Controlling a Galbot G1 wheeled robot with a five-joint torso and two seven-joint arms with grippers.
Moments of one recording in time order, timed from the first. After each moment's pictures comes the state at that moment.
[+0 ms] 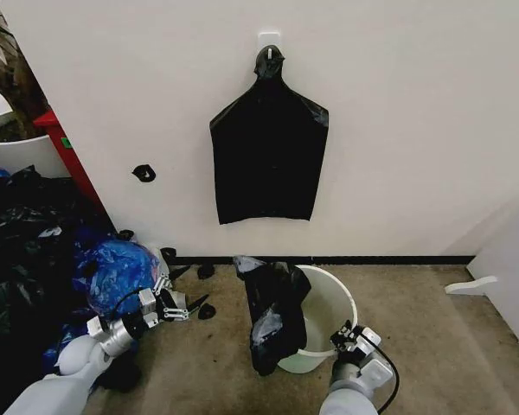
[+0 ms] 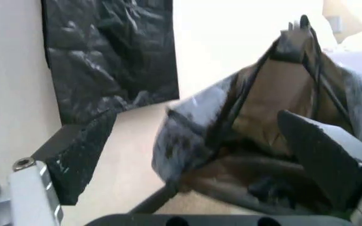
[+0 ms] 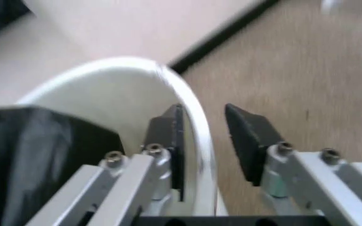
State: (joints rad) left arm 1.19 -0.91 -0.35 -1.42 -0.81 -0.57 0.95; right arm -1.52 1.24 0.01 2.08 0.56 0.16 1.01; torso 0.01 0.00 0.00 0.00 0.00
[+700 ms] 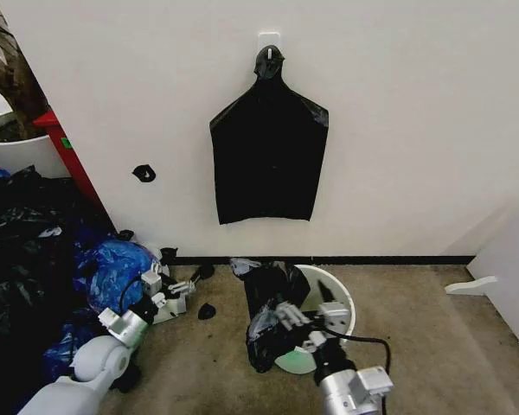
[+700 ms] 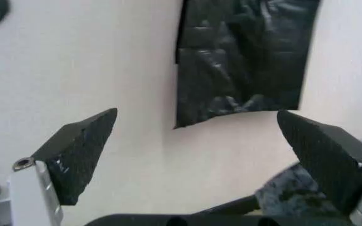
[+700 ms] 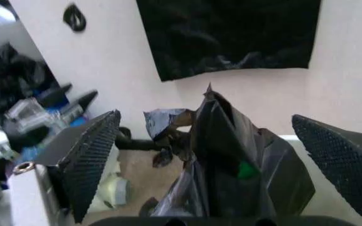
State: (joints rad) left arm 1.28 -0.92 -0.31 -1.73 -0.63 -0.37 0.15; right arm -1.36 1.00 -0.23 2.35 0.43 -0.17 0.65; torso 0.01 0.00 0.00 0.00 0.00
